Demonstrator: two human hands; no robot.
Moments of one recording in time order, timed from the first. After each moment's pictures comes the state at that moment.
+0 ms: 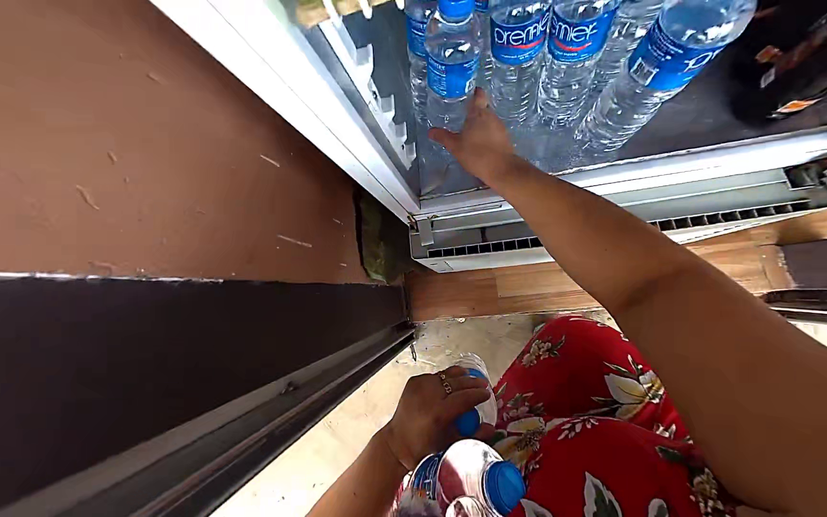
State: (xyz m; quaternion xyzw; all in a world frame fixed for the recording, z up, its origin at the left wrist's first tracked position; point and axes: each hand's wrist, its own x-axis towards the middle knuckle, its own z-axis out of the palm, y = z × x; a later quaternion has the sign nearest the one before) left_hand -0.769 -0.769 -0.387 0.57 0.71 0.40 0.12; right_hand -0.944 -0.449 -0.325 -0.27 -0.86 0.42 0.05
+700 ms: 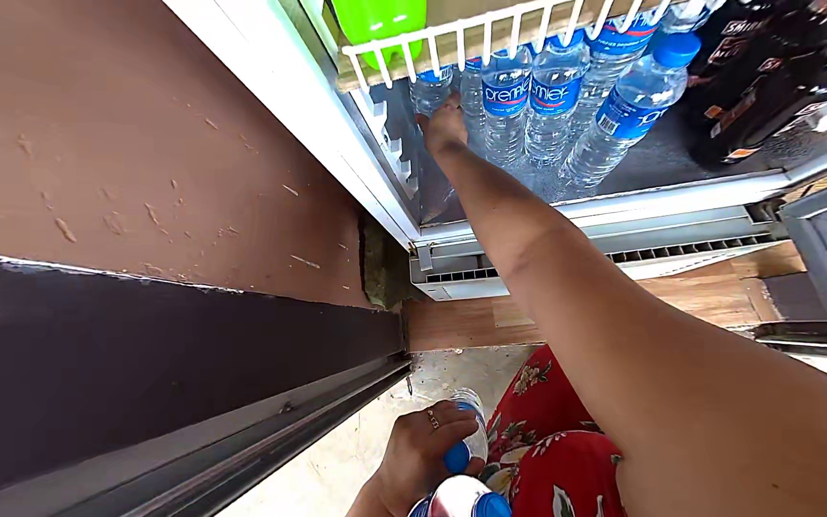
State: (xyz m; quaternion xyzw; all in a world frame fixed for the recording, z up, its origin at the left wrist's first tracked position) left_hand -0.754 -0.784 -0.390 0.54 0.74 0.39 0.07; right_hand -1.044 -0.449 -0.310 -0.40 -0.81 0.43 0.08
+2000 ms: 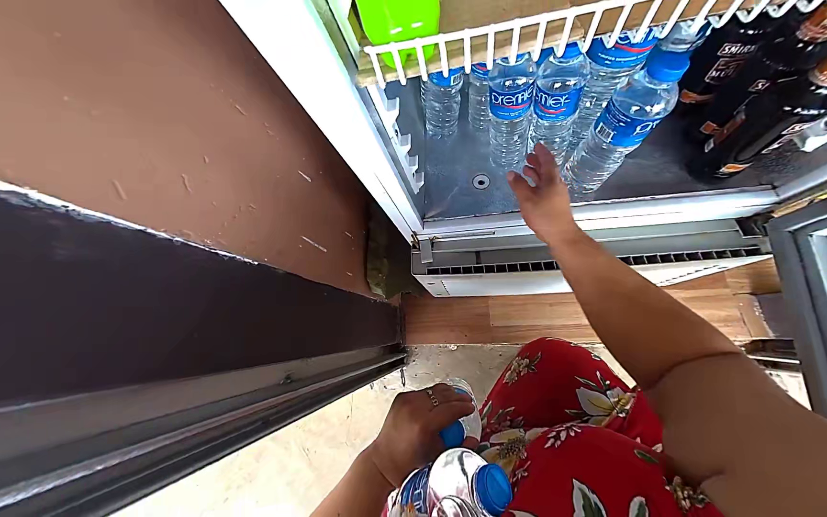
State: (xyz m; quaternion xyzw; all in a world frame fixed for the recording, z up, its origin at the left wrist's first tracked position) left_hand -0.753 -0.775 -0.387 0.55 0.73 0.39 0.07; right_hand -0.846 -0.418 -0.342 -0.23 -0.77 0.55 0.21
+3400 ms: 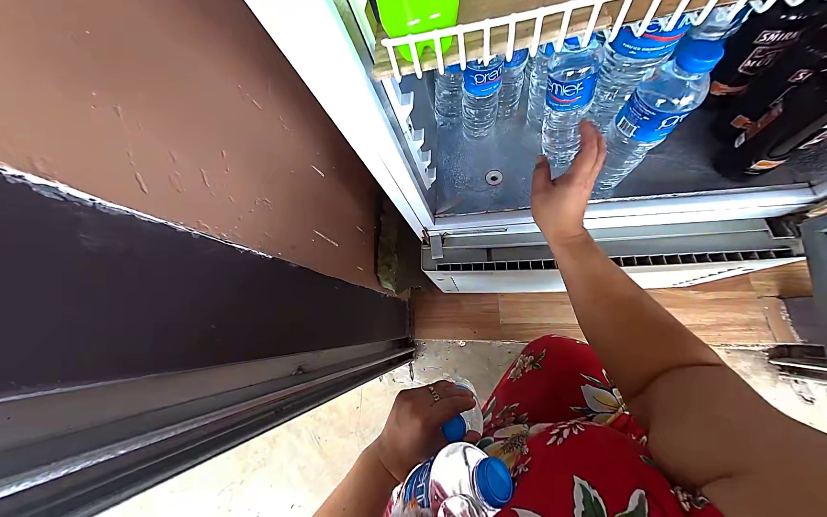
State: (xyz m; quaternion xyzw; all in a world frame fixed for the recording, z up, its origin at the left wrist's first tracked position) left_hand -0.752 -0.781 -0.387 0.54 0.75 0.39 0.07; right_hand -0.860 -0.422 -0.353 -0.23 -0.79 0.35 0.44
